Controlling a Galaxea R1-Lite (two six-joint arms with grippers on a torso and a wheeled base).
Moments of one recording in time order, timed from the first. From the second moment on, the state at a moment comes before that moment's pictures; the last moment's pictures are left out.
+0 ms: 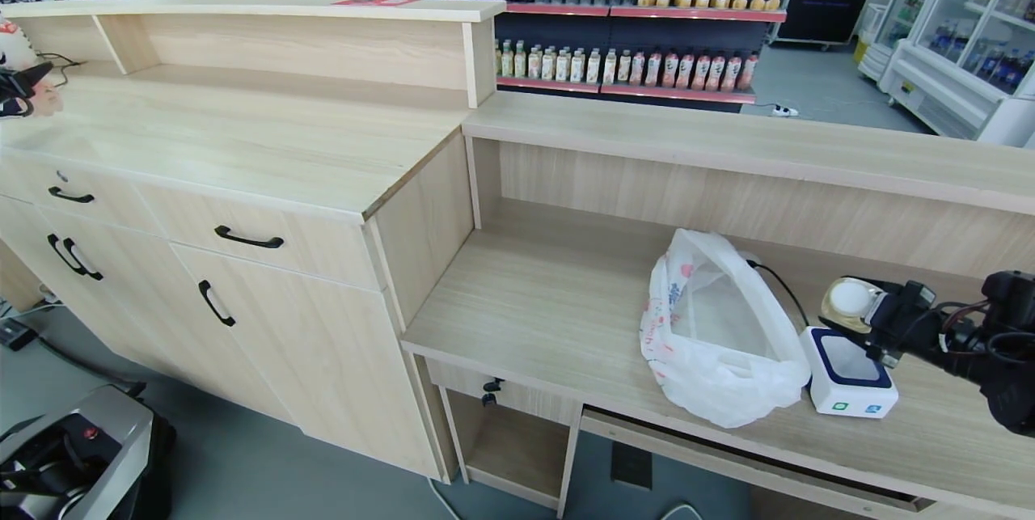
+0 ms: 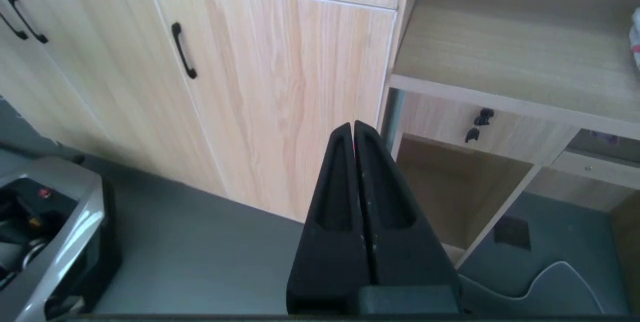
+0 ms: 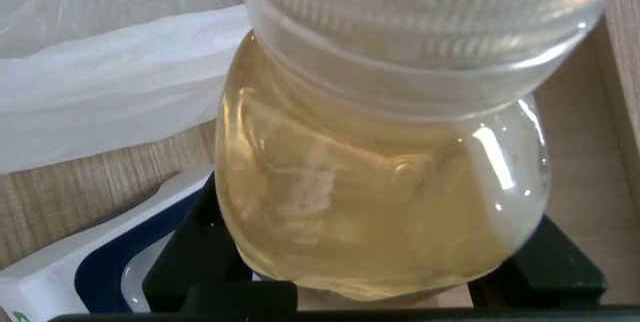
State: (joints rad) left arm 0.00 0.00 0.00 0.00 0.01 0.01; right arm -0.41 2.16 -0.69 -1.23 0.75 -1.25
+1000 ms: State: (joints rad) left arm 0.00 0.00 0.00 0.00 0.01 0.01; right arm -0.40 1.94 -0.77 -1.06 0.68 -0.81
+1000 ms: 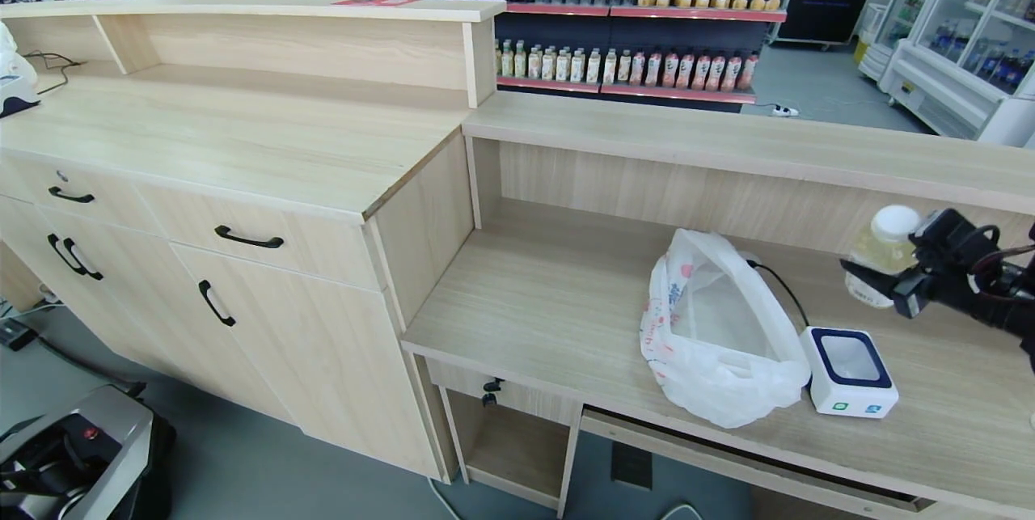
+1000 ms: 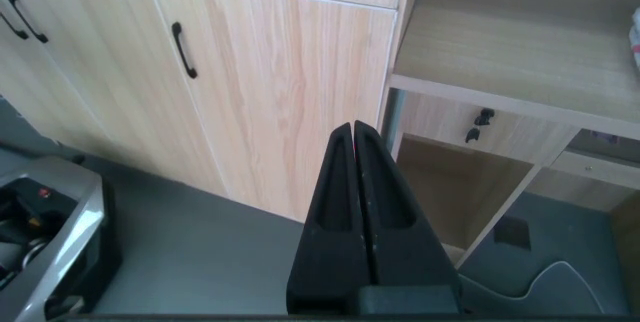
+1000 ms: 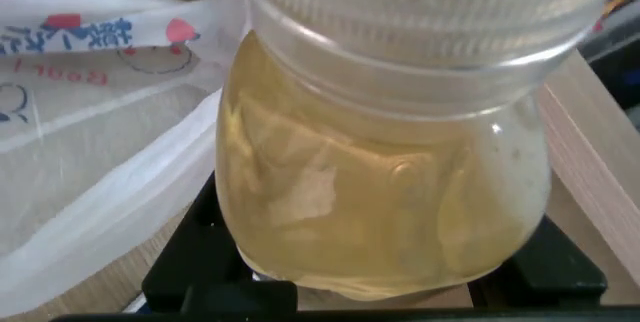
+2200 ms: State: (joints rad) left arm 0.00 0.00 0.00 0.00 0.01 0.01; right arm -0.36 1.68 -0.74 -0.93 0.23 -0.44
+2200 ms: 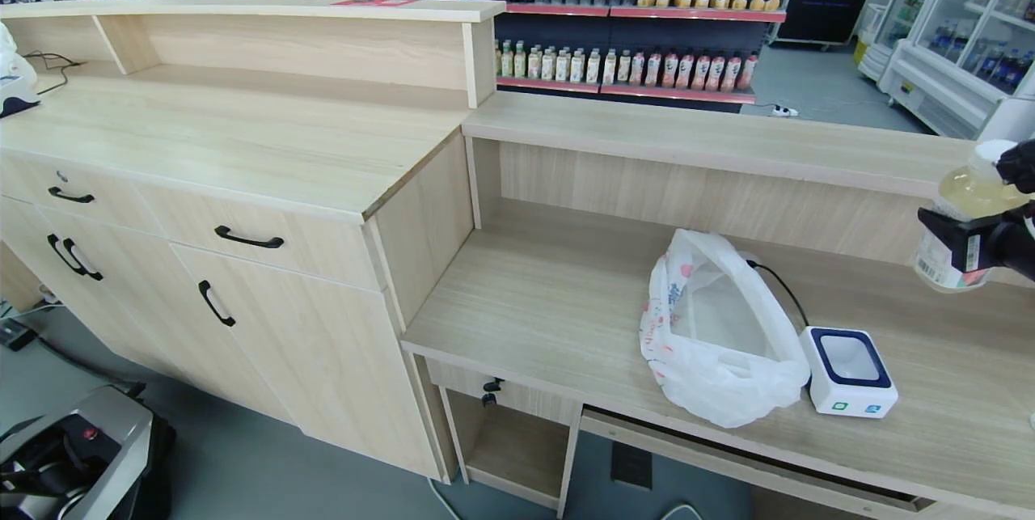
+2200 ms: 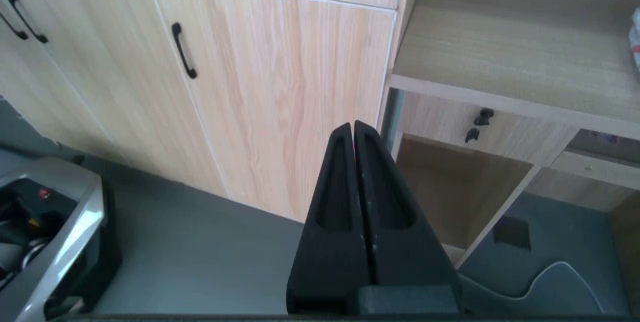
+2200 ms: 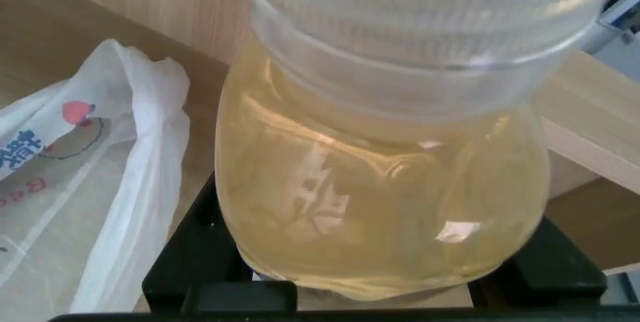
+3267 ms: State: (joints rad) left arm 0.00 0.00 0.00 0.00 0.01 0.01; right arm -0.23 2.09 -0.77 -1.06 0.15 -0.24
